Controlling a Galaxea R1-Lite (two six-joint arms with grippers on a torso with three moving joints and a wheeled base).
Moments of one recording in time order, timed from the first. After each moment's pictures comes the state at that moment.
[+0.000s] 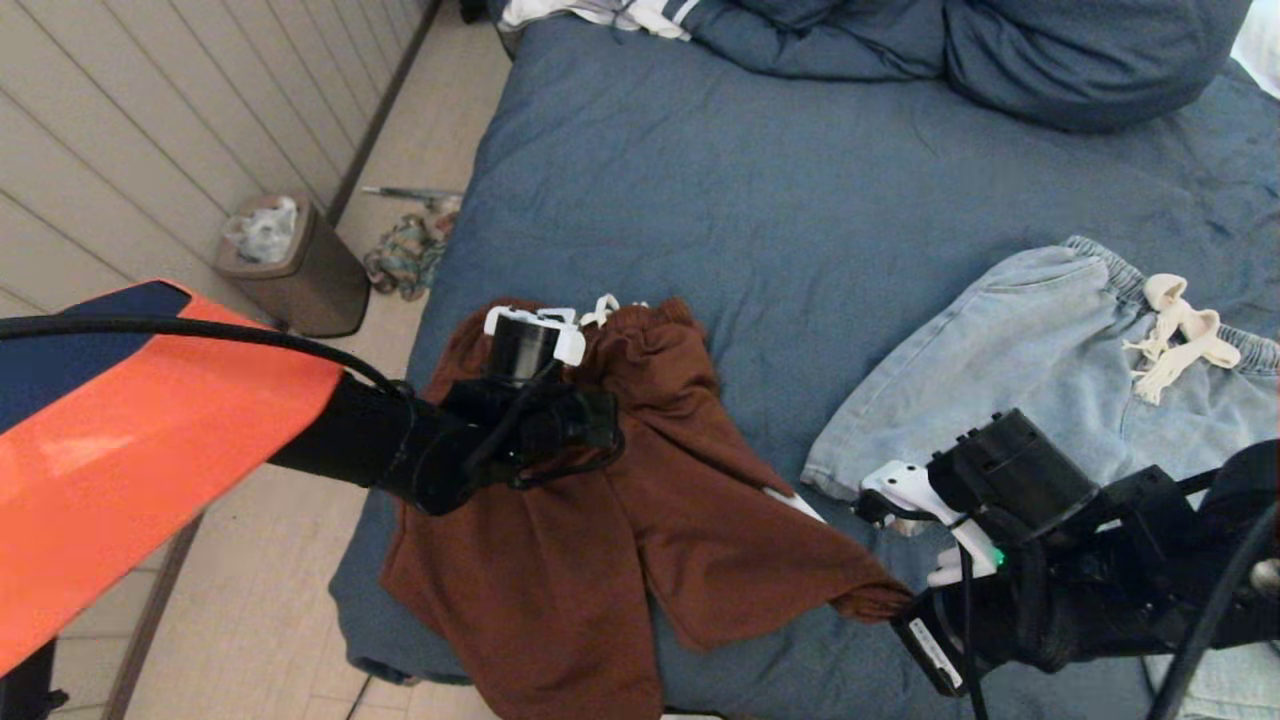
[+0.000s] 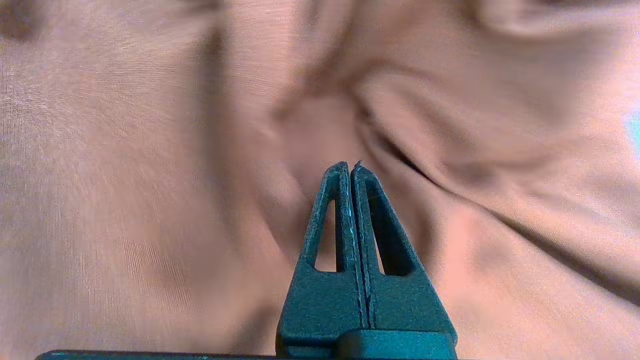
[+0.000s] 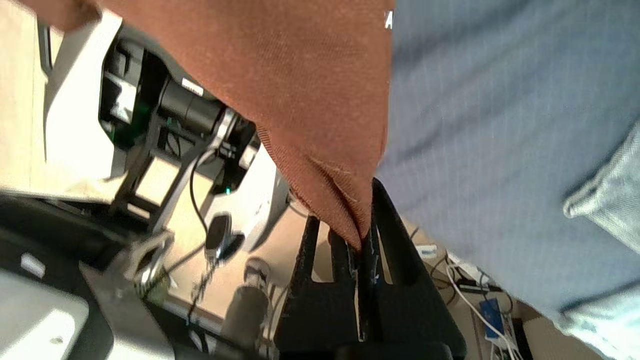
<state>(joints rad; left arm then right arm) -0.63 2.11 -1.25 -0.44 0.17 -0.24 0.56 1.57 -0.82 0.32 -0.12 -0.01</state>
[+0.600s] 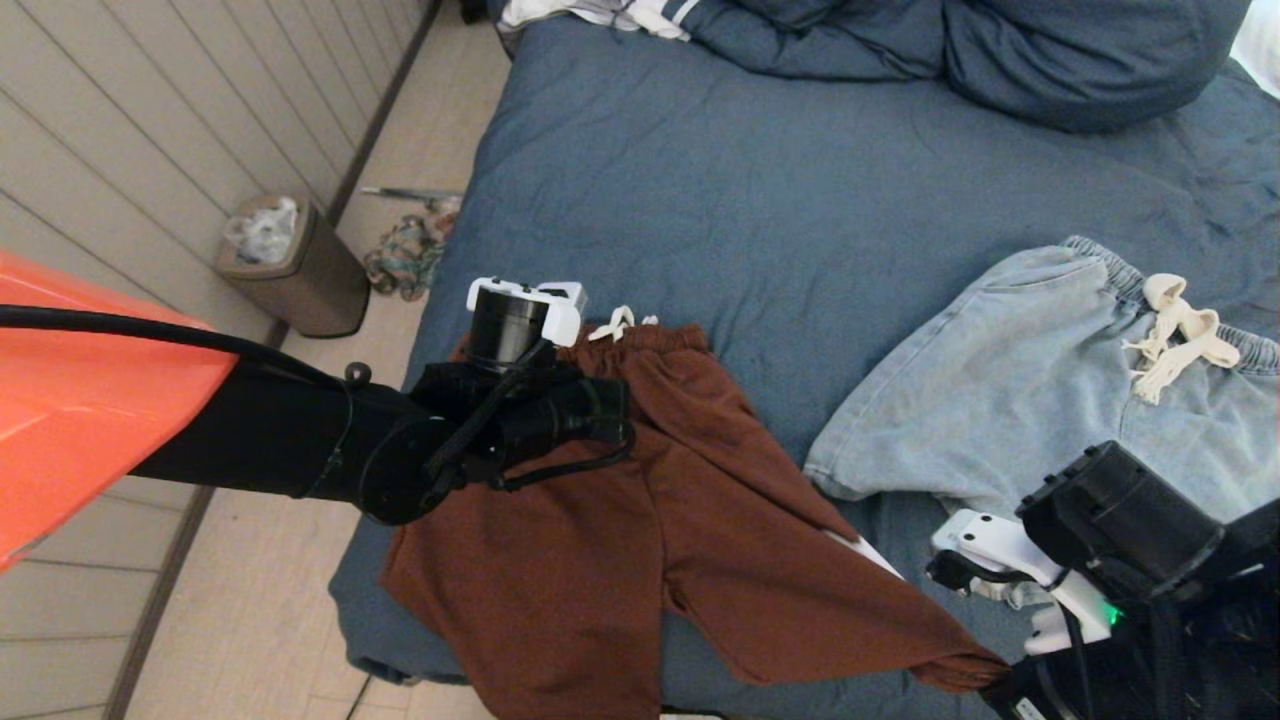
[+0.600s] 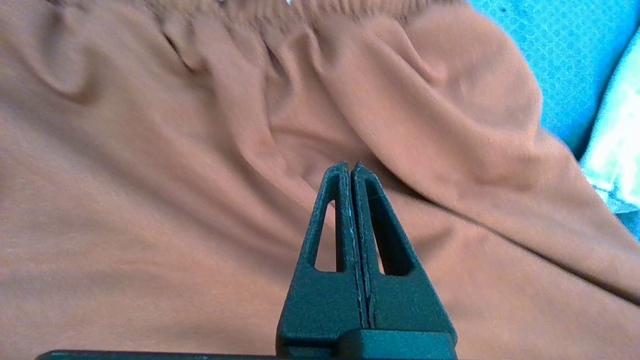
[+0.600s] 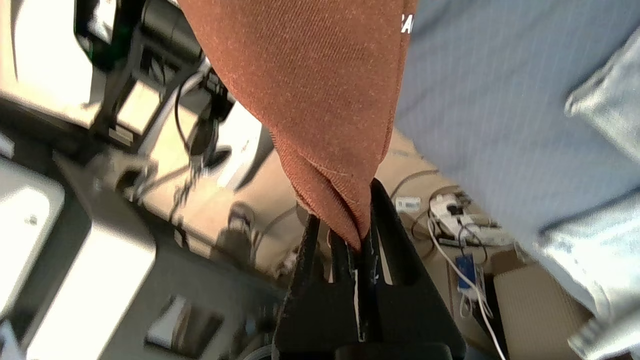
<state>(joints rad) -0.68 1.99 -1.20 -0.42 0.15 -0.23 0.57 1.41 -0.79 0.56 -0.12 -0.06</state>
